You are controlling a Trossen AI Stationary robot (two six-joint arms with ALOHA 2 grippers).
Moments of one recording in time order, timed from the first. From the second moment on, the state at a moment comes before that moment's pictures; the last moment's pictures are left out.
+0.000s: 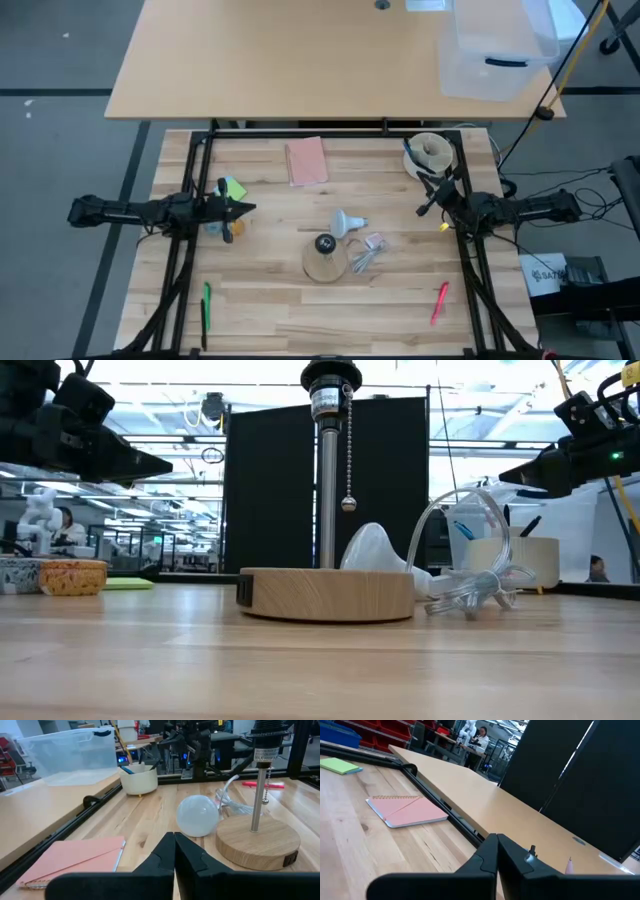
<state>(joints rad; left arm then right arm) -0.04 0.14 0.01 0.04 -0.20 0.11 0.13 0.06 0.03 0.05 0.94 -0.39</state>
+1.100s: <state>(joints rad) -0.04 0.14 0.01 0.04 -0.20 0.11 0.13 0.08 0.04 0.42 0.52 -0.15</state>
